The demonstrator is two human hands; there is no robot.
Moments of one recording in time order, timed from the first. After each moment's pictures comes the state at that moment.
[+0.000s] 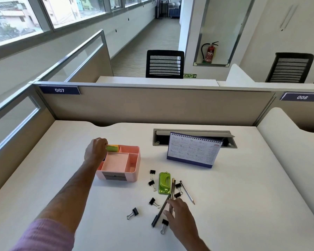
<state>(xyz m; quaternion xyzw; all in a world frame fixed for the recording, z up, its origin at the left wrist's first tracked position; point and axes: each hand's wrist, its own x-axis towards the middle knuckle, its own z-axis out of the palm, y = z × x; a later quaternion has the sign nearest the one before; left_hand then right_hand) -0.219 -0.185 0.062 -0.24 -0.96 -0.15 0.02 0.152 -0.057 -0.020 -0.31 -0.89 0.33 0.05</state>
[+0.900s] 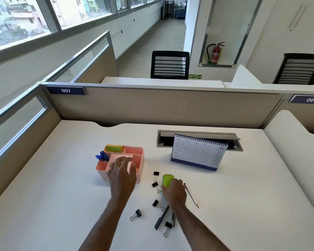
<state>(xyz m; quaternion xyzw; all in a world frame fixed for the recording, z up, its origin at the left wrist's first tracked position) -0.069 -0.166 0.040 -0.21 -0.91 -0.34 0.11 0.045 -0.021 -0.033 -0.49 -0.83 0.28 -0.01</state>
